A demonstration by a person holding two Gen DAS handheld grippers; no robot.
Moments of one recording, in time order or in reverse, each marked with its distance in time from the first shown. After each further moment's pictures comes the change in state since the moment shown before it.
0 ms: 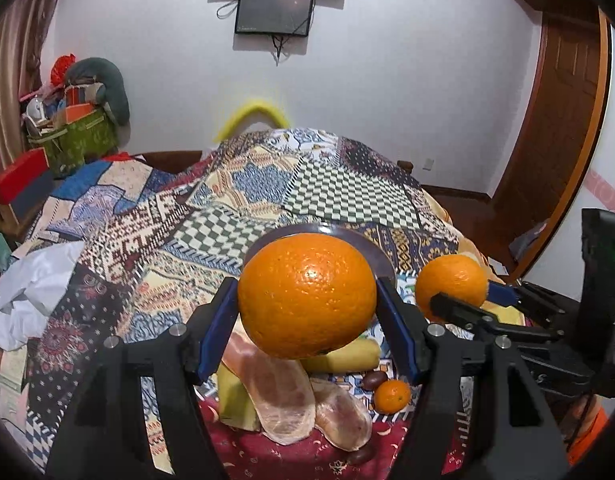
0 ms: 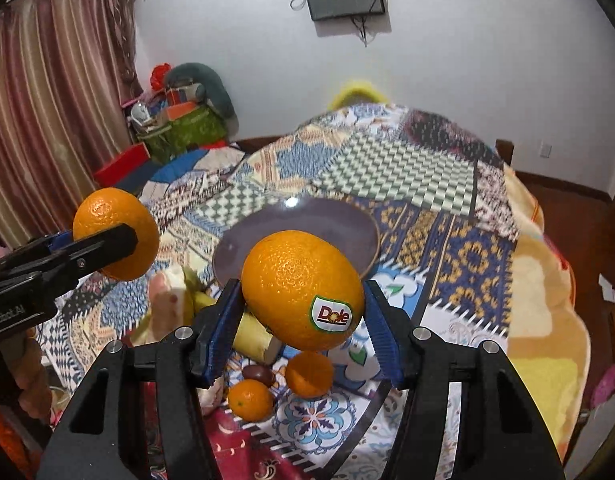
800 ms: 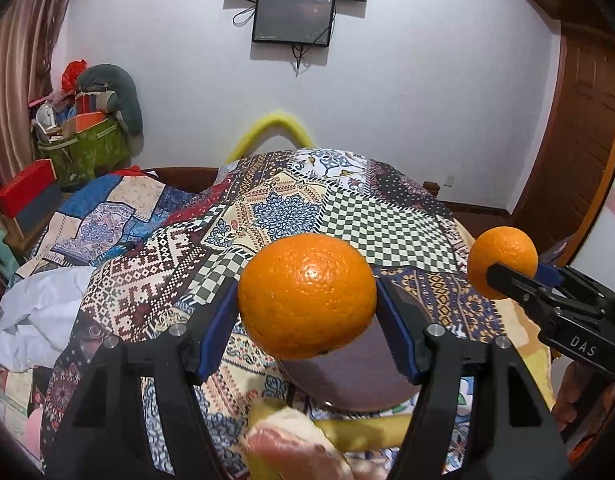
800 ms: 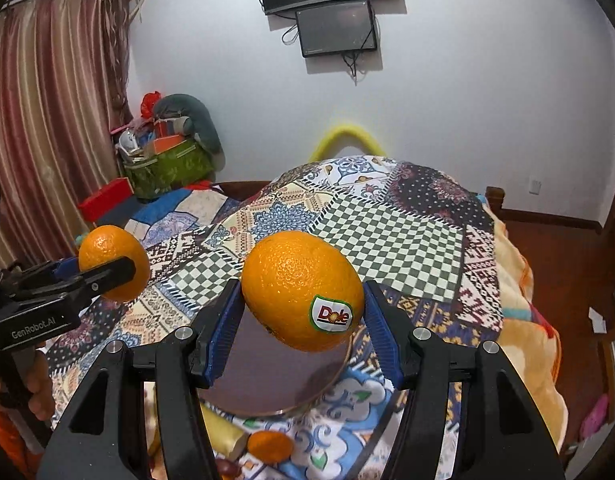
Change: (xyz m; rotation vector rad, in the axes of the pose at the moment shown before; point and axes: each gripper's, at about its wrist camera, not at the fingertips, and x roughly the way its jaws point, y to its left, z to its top) left arm 0.058 0.031 0.051 -0.016 -0.025 0.060; right arm 0.032 -0.020 0.064 -0.023 -0.107 -0.043
